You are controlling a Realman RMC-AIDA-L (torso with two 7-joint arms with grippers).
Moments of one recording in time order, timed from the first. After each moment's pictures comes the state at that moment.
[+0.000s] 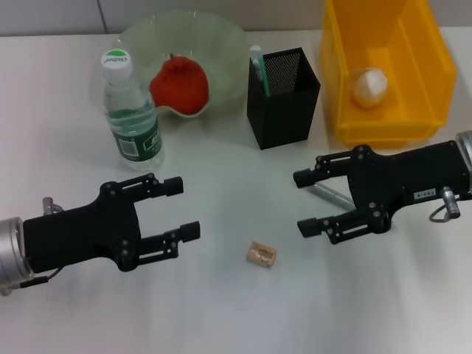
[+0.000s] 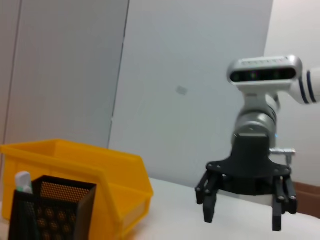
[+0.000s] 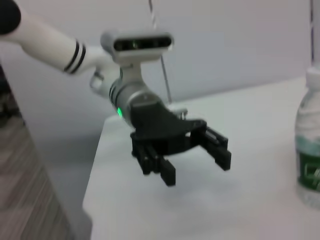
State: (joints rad) left arm -0.40 -2.06 0.65 0.40 1.90 1.74 -0.94; right arm 0.62 2.01 -0.95 -0.68 -1.98 -1.73 1.35
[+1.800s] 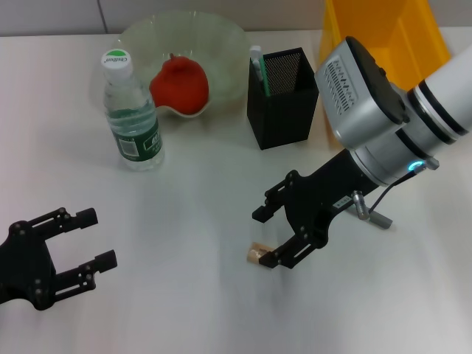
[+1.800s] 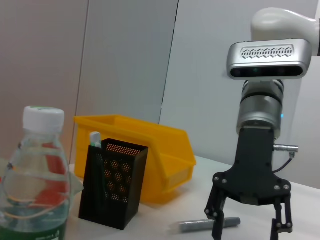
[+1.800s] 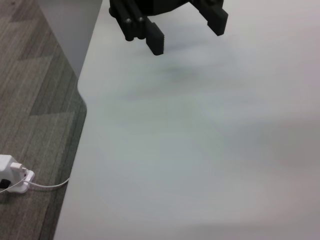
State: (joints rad) left arm -0.22 -1.97 0.61 0.43 1.90 1.80 -0.92; right arm 0.84 2.09 -1.28 -0.73 -2.21 -1.52 1.62
